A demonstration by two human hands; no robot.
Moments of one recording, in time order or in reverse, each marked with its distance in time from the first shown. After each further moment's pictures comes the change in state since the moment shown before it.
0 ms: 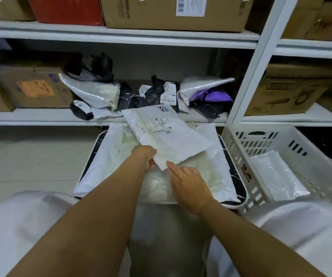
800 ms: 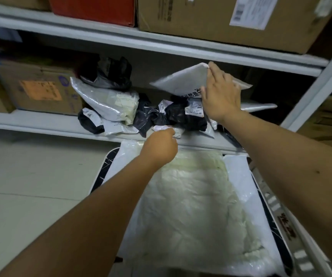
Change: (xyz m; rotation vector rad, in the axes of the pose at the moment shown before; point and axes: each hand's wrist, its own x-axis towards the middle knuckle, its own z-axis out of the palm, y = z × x) left_hand 0.087 0.101 -0.036 0.962 0.144 0.803; right_hand 0.316 0.119 -0.030 -0.287 0.005 0.325
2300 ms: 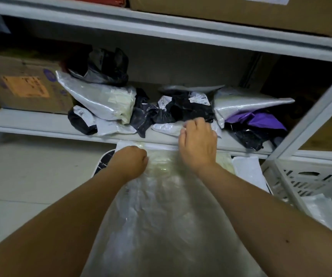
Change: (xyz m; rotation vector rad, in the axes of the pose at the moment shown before) left_hand 0.028 -0.099 0.026 0.472 -0.132 0.056; right_hand -0.077 -0.058 0.102 0.262 0.049 0.105
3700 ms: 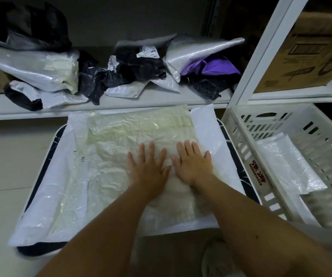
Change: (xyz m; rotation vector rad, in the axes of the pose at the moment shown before) left_hand -0.062 0.168 0.122 0.085 -0.177 0.036; right_hand -0.165 0.130 0.010 -0.048 -0.812 0.222
